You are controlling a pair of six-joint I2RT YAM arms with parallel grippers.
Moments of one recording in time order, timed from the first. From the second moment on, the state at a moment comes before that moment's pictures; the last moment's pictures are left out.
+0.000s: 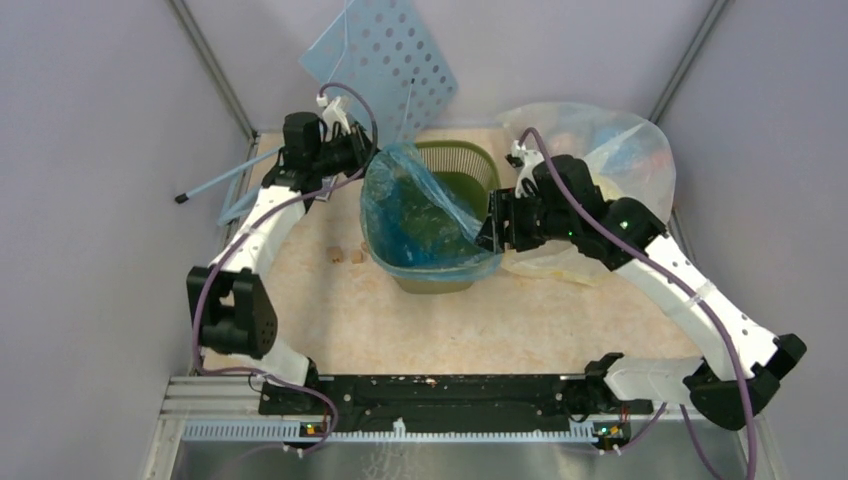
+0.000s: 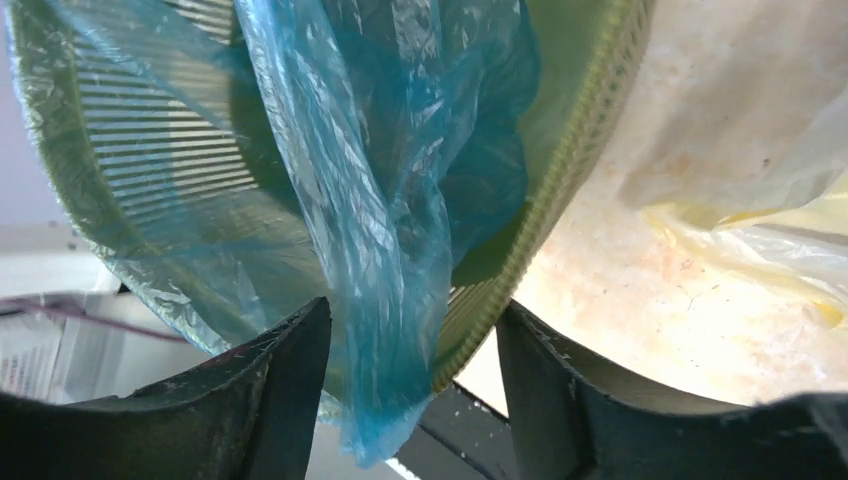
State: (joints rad) left arm -0.14 1.64 1.40 -0.13 0.71 -0.52; right arm 0.70 1.22 1.45 -0.90 -0.09 0.47
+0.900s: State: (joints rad) left arm -0.15 1.33 1.23 -0.34 0.40 -0.41; right arm 0.72 1.30 1.75 -1.04 -0.07 0.15
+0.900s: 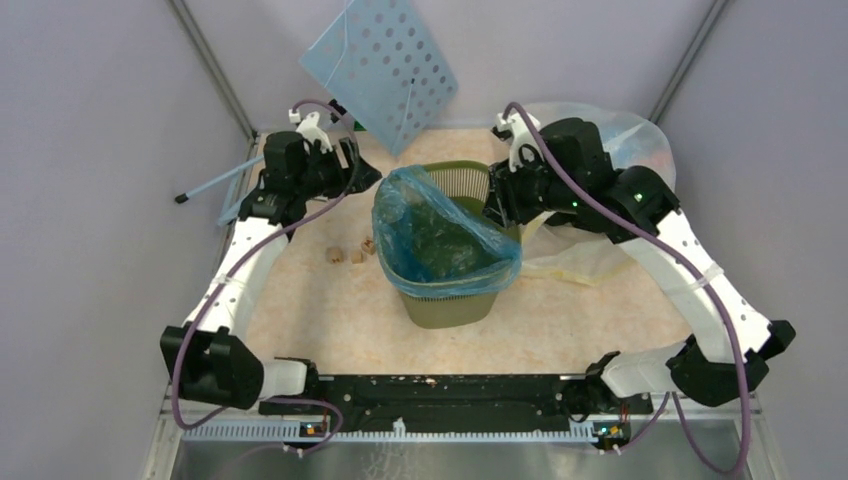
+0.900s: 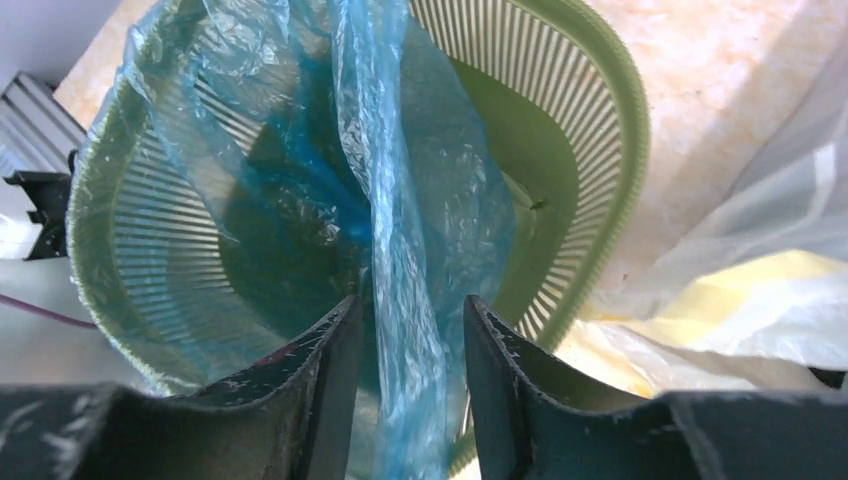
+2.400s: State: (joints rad) left arm -0.19 1.17 1.21 -0.44 0.59 -0.44; right arm 0.49 1.44 1.81 -0.95 -0.08 0.14
